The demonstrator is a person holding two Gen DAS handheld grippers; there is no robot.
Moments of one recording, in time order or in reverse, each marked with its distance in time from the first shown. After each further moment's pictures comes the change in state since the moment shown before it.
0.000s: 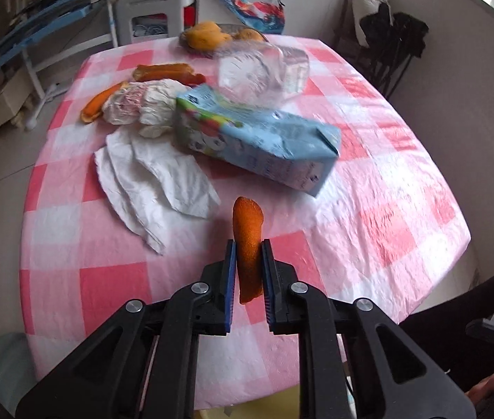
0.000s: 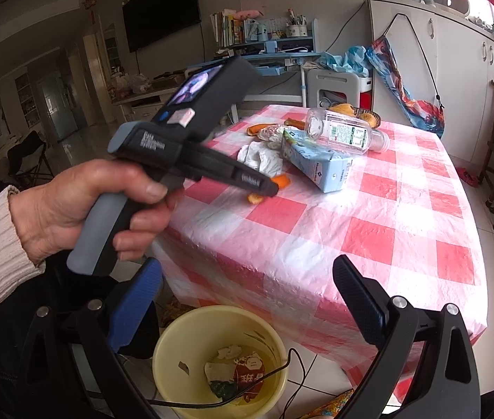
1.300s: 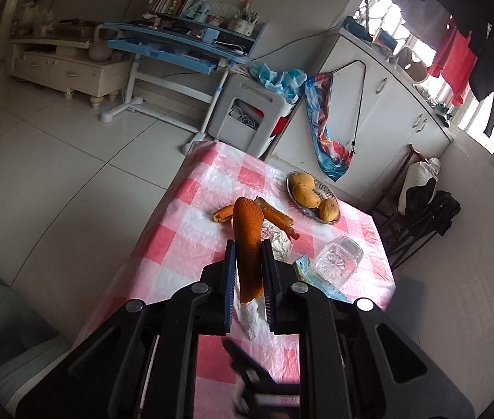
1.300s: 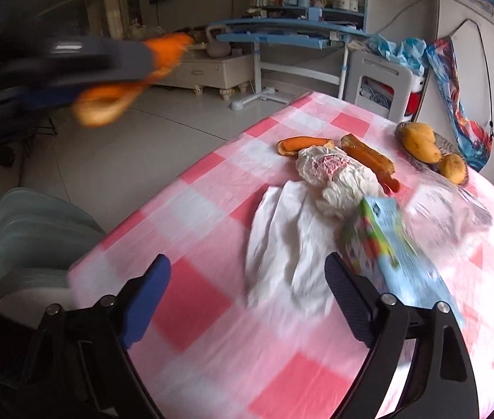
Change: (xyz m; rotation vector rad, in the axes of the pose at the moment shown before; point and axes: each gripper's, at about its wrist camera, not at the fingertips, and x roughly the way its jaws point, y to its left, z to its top) left arm -0.128 0.115 0.005 -0.485 -0.446 0.044; right arm 0.179 0.017 0.110 -0.142 0.175 0.031
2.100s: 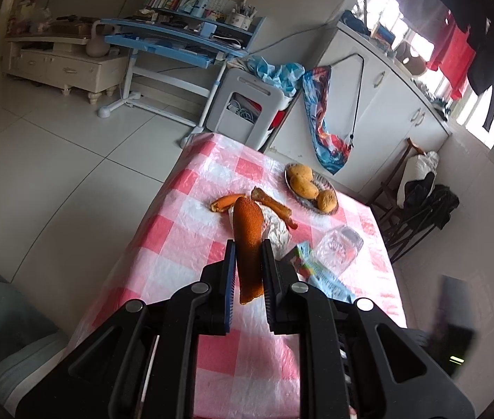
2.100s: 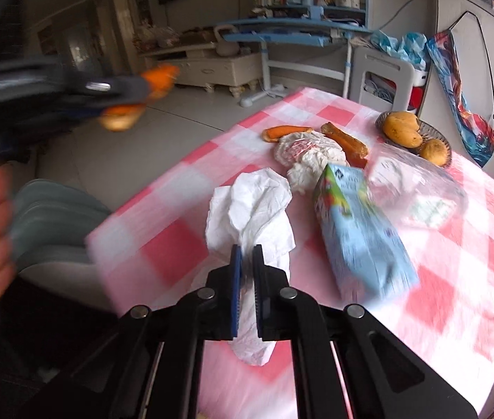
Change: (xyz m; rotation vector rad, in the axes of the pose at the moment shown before) left arm 0.002 -0.004 -0.010 0.012 0.026 -0.002; right arm -0.061 -0.015 -0.026 -0.012 0.006 0.080
